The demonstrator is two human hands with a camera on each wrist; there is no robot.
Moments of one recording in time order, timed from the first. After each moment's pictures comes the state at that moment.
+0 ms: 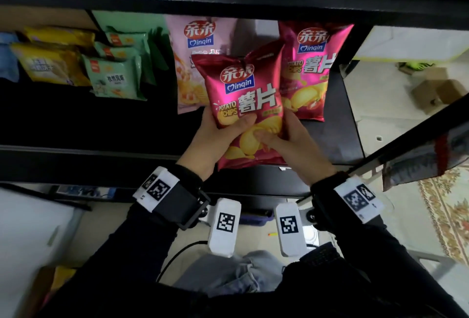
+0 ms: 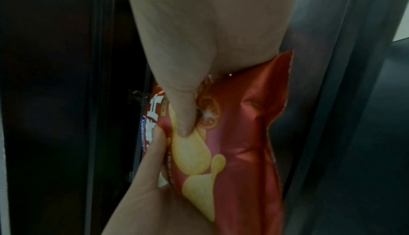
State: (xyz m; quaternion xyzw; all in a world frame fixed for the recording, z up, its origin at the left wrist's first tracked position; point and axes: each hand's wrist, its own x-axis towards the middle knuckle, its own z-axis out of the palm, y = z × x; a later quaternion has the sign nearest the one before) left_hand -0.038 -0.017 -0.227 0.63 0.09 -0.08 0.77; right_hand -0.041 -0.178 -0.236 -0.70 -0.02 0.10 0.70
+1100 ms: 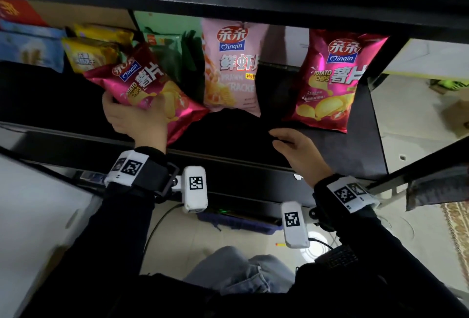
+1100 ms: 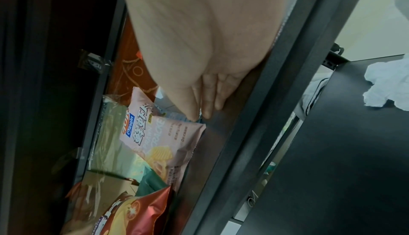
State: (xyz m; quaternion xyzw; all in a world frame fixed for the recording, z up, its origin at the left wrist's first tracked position) left_hand -0.010 0.107 -0.246 0.72 0.39 0.35 0.46; right_hand -0.015 -0.175 -0.288 -0.80 -0.05 0.09 0.59
